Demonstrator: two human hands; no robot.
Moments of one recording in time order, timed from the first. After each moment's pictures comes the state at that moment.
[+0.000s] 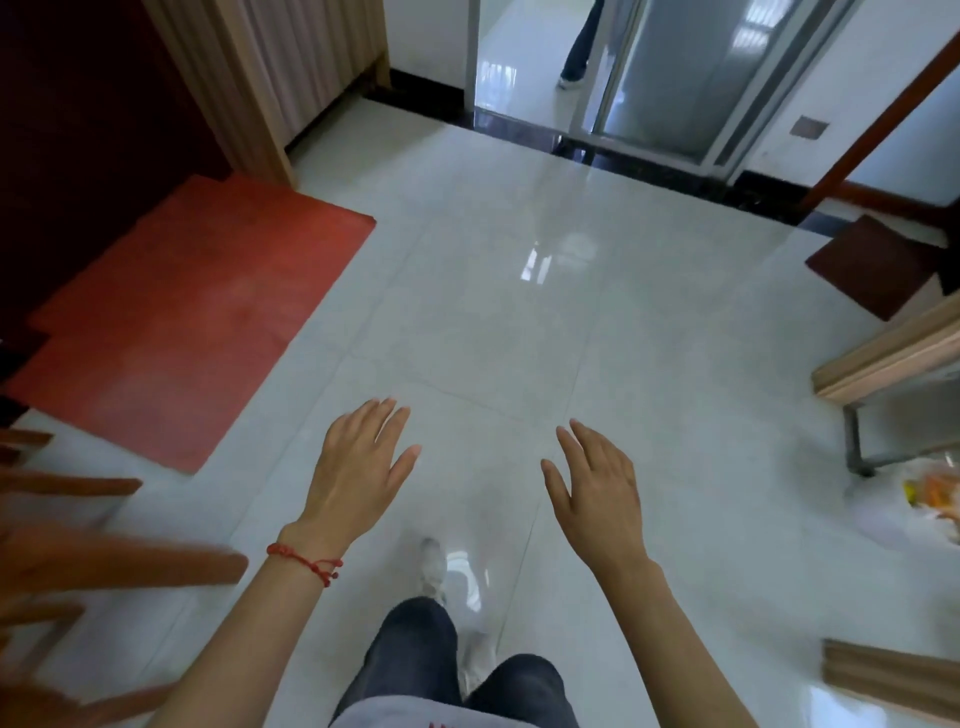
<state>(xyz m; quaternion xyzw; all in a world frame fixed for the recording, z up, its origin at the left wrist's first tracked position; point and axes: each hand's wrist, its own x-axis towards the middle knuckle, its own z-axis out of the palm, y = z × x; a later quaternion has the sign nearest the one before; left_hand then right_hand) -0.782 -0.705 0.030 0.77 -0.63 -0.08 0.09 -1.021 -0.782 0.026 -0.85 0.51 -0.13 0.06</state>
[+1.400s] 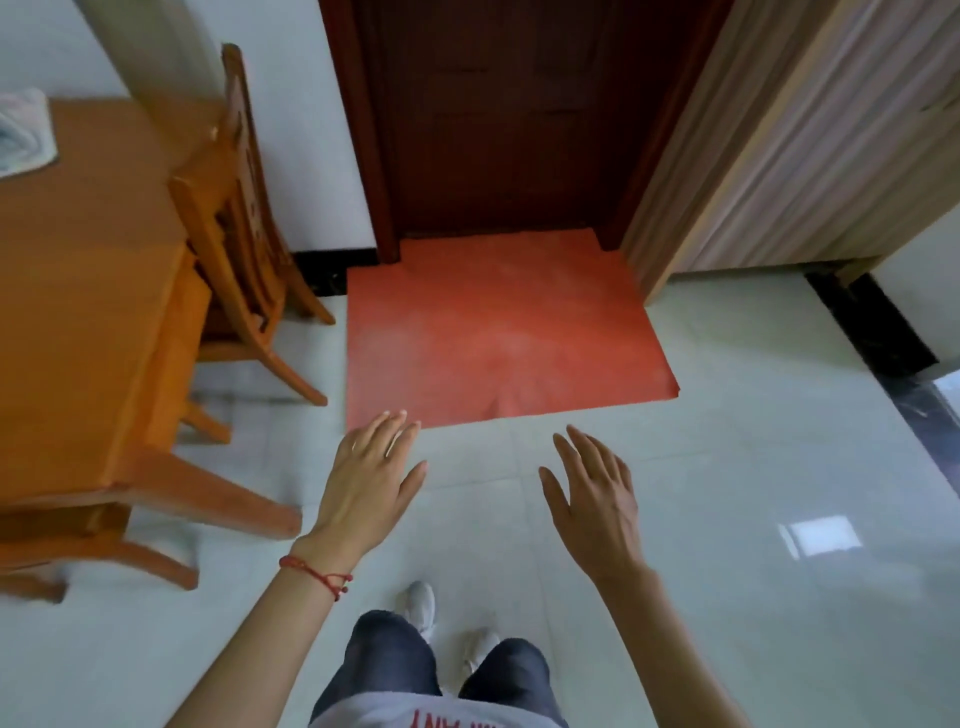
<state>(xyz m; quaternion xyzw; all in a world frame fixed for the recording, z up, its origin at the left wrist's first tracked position) -0.495 -0.879 0.038 0.98 -0.15 -0.04 0.09 -0.538 -1.116 0.036 -0.98 0.00 -0.11 0.14</state>
